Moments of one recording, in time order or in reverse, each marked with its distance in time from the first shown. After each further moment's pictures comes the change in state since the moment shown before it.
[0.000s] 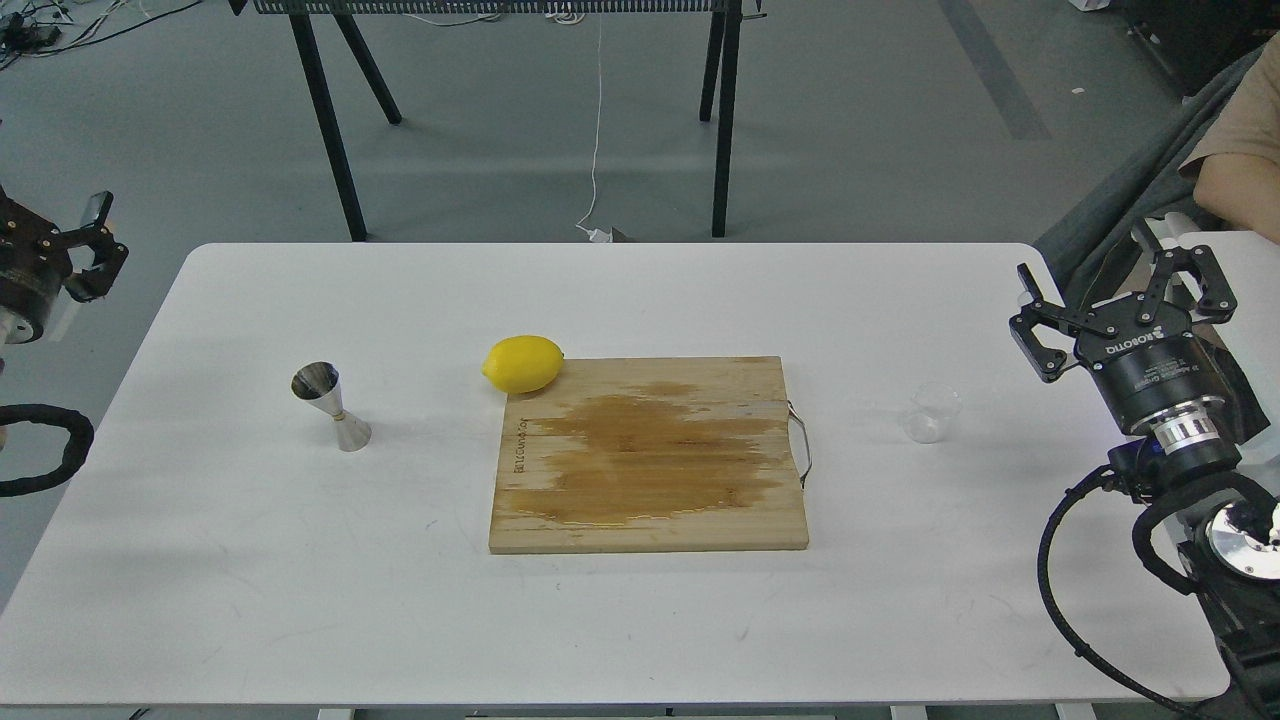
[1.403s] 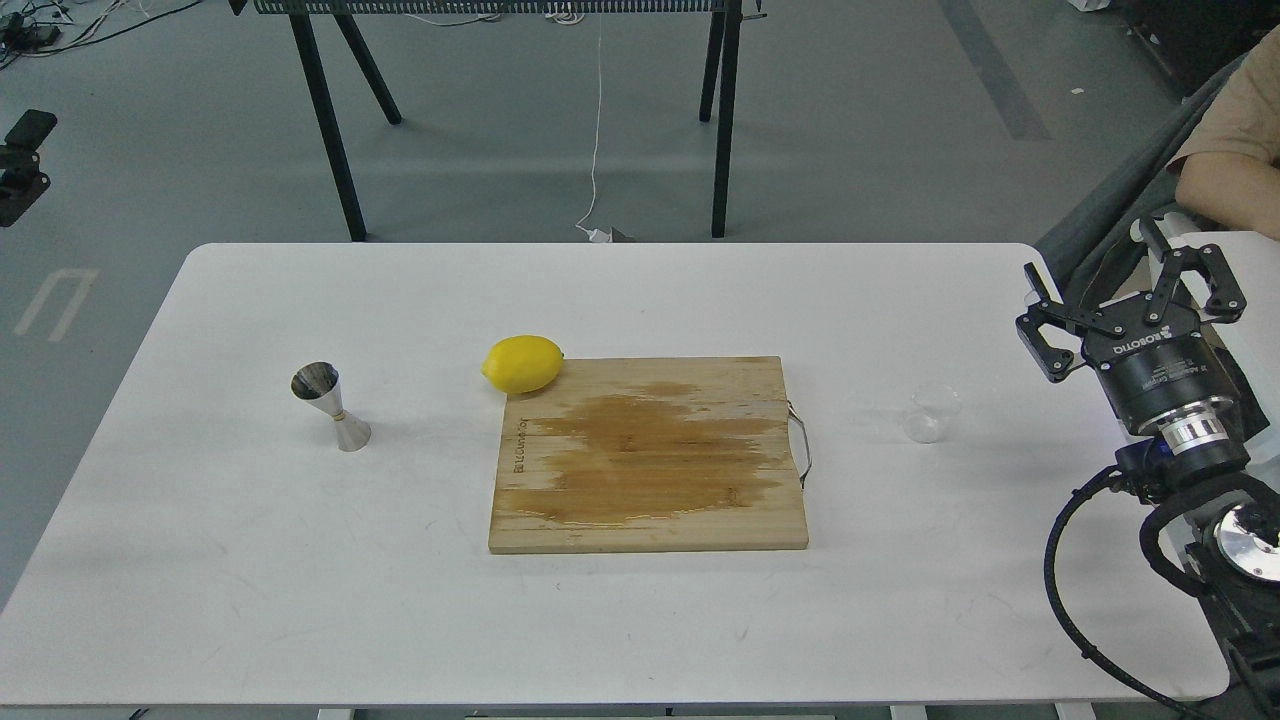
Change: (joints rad) left arm -0.111 0.206 -0.014 -0.139 0.550 0.000 0.000; right arm -0.009 -0.013 0.007 0.011 0.002 0.000 0.000
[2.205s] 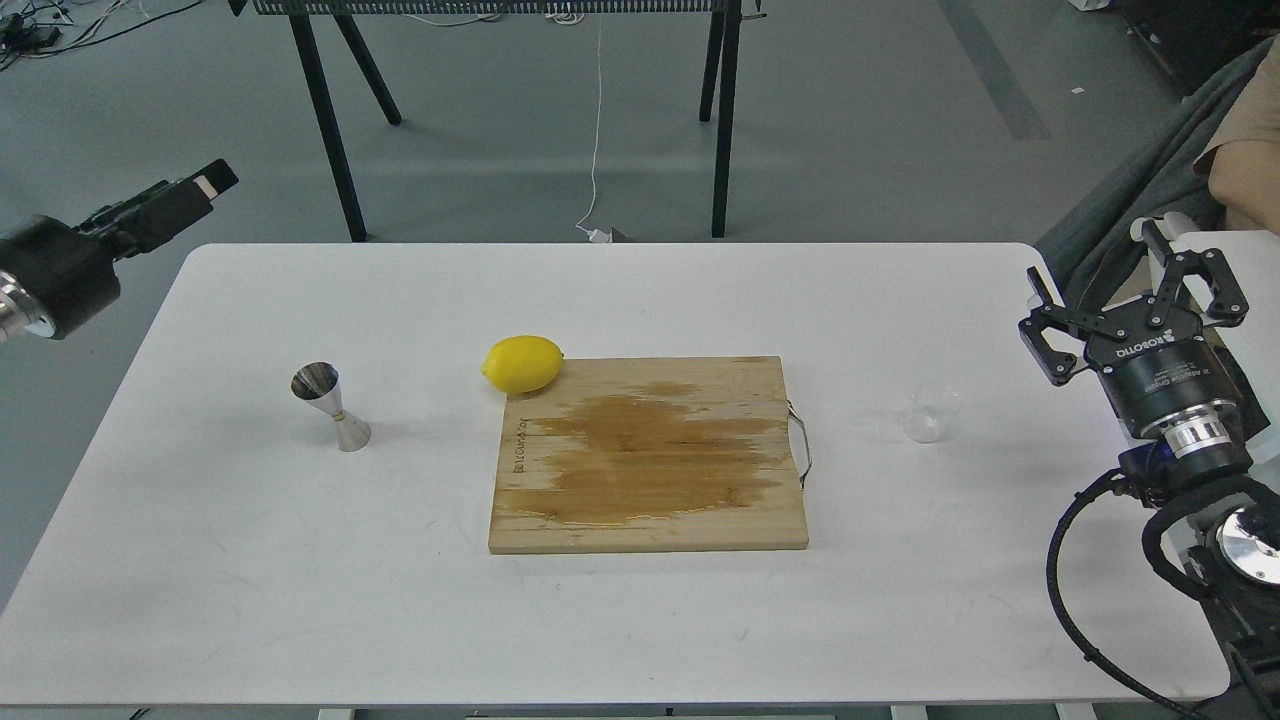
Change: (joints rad) left arm 0.242 0.103 0.019 -0.457 0.836 0.576 0.000; right arm -0.005 -0.001 0.000 -0.010 -0.002 0.000 0.001
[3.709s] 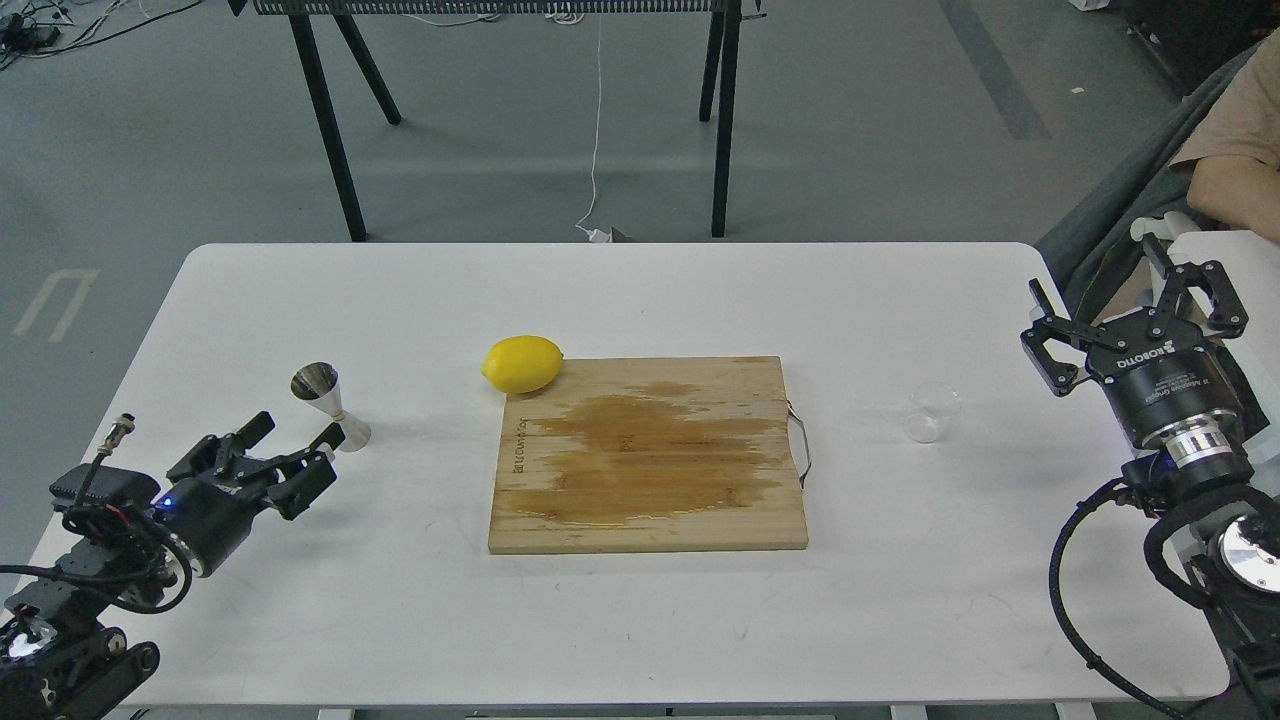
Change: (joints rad) left arm 0.282 -0.373 0.069 0.287 0.384 0.402 0.000; right arm -0.010 0.000 -0.002 -0.015 -0.003 0.000 0.000
